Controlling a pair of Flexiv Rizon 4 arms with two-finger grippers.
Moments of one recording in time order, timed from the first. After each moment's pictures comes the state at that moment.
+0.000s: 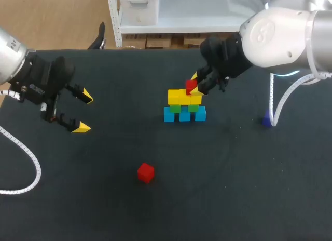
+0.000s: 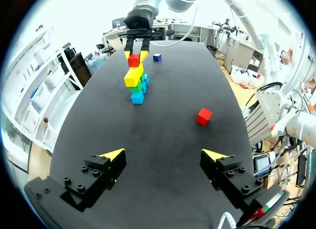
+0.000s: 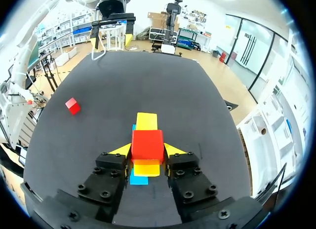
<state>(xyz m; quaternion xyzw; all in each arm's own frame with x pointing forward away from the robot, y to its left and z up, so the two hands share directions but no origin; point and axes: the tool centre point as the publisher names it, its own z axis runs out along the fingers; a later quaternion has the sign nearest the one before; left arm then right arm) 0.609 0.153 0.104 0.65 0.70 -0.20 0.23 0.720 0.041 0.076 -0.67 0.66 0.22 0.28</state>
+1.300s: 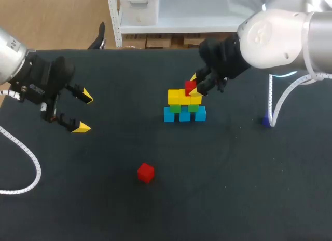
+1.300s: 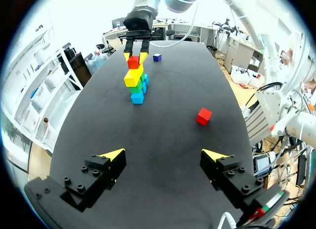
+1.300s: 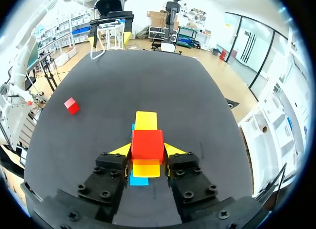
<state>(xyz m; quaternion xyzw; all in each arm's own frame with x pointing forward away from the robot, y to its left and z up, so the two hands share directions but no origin) 0.609 0.153 0.104 0.65 0.70 -0.20 0.23 0.721 0.043 0.071 -0.66 0.66 0.22 0.27</state>
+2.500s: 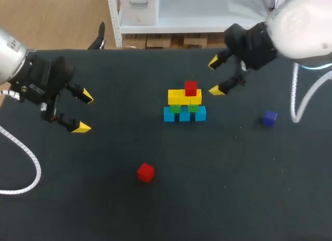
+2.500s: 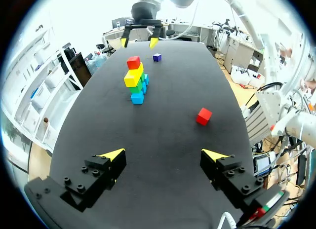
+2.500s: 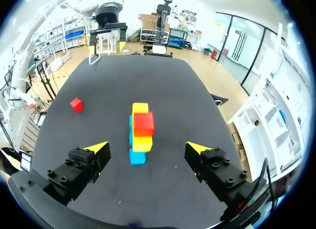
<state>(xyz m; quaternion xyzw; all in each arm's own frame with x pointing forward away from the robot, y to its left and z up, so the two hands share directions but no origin) 0.609 0.153 0.104 0.65 0.70 -0.20 0.23 0.718 -0.016 0.107 -0.63 0.69 0.21 0.29</state>
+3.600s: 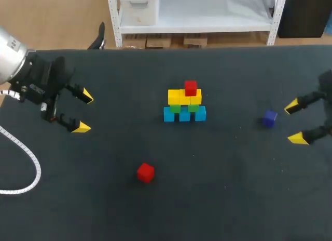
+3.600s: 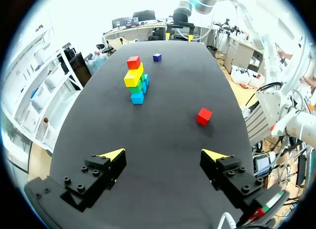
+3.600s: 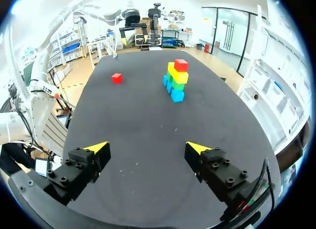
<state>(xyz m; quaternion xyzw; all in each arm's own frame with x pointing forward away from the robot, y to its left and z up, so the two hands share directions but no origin) 0.609 0.153 0.104 0.65 0.70 -0.20 0.23 0.573 -0.179 0.083 -0.58 0.72 0.25 0.28</state>
